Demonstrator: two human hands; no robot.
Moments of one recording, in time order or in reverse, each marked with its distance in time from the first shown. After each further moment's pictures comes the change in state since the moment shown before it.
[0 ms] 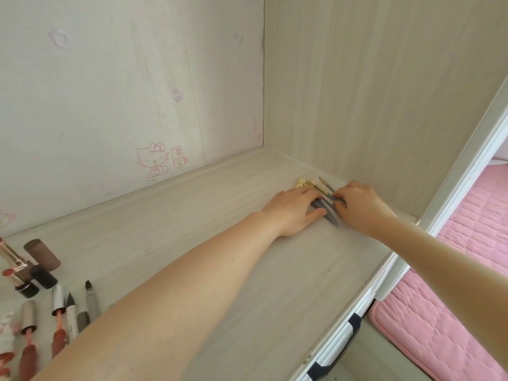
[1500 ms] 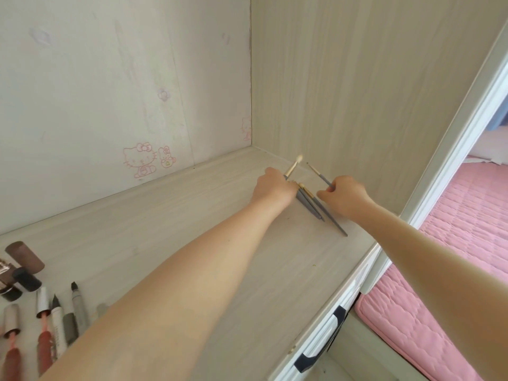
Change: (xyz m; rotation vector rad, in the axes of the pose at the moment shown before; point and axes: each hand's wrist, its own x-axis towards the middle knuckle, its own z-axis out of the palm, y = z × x) left_hand 0.015 0.018 -0.024 -0.486 0.236 -0.643; right_hand 0.007 -0.013 -0.017 0.353 -0.065 0.376
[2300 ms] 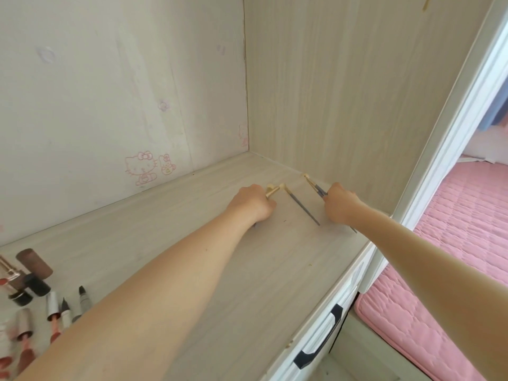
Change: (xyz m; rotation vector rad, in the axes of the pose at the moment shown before) left_hand -0.003 -0.028 -0.024 0.399 -0.105 0.024; right_hand -0.015 -0.006 -0.004 -0.222 -0.102 0.041
